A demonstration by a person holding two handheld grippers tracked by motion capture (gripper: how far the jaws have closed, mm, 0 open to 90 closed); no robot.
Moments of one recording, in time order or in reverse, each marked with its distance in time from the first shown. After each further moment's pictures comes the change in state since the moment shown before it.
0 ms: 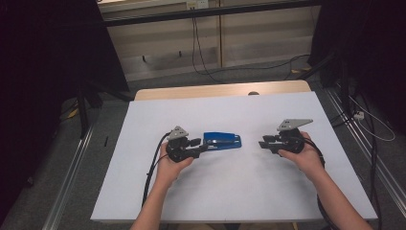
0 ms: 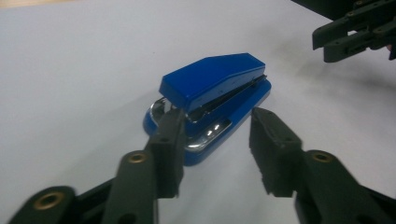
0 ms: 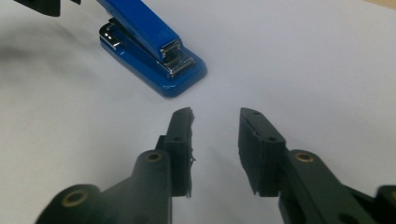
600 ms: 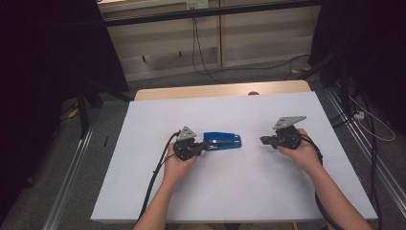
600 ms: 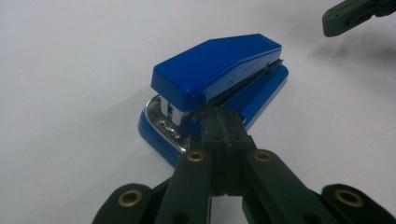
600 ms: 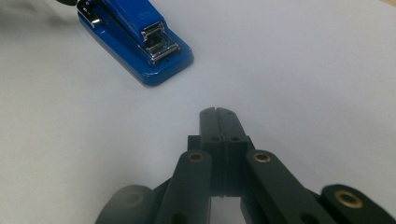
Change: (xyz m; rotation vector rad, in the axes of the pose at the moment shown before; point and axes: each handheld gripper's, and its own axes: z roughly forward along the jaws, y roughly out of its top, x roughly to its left) left arm 0.000 -0.004 0.030 0.031 0.008 0.055; right arm -0.010 0.005 0.012 0.071 -0.015 -0.071
